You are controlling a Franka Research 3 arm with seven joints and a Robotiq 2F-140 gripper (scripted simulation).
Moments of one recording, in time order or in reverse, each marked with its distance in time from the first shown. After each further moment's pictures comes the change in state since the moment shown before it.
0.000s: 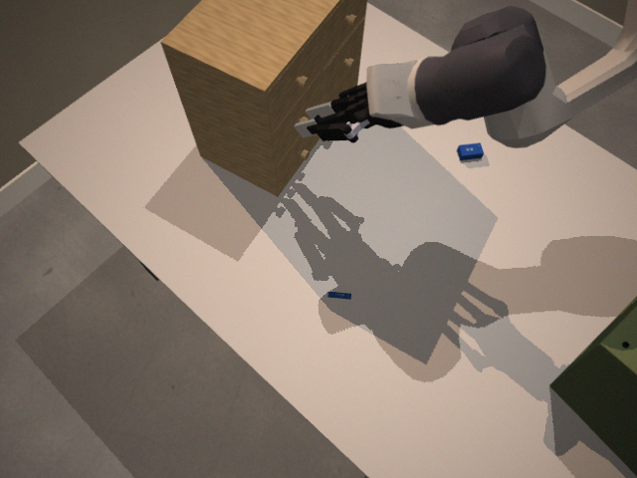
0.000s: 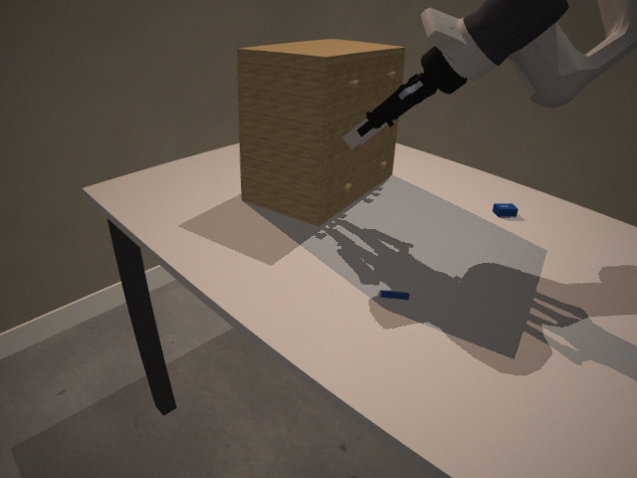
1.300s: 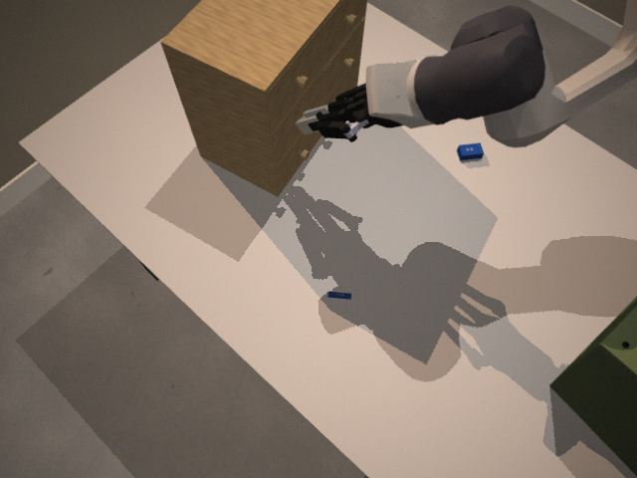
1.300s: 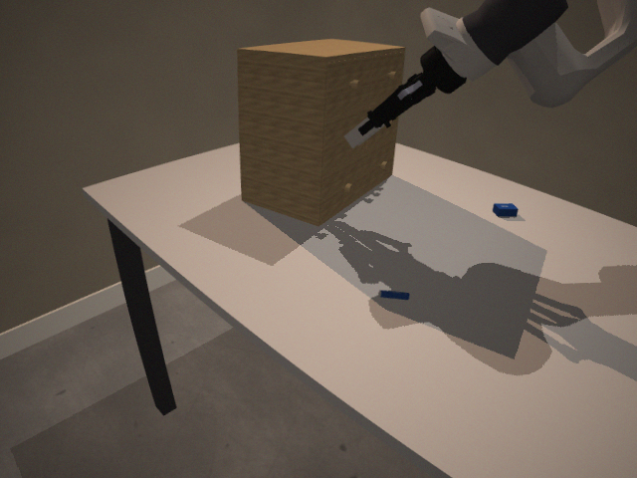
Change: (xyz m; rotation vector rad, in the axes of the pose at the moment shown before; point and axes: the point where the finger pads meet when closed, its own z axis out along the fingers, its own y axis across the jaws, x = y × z) arm 0.001 -0.001 0.001 0.002 0.000 -0.001
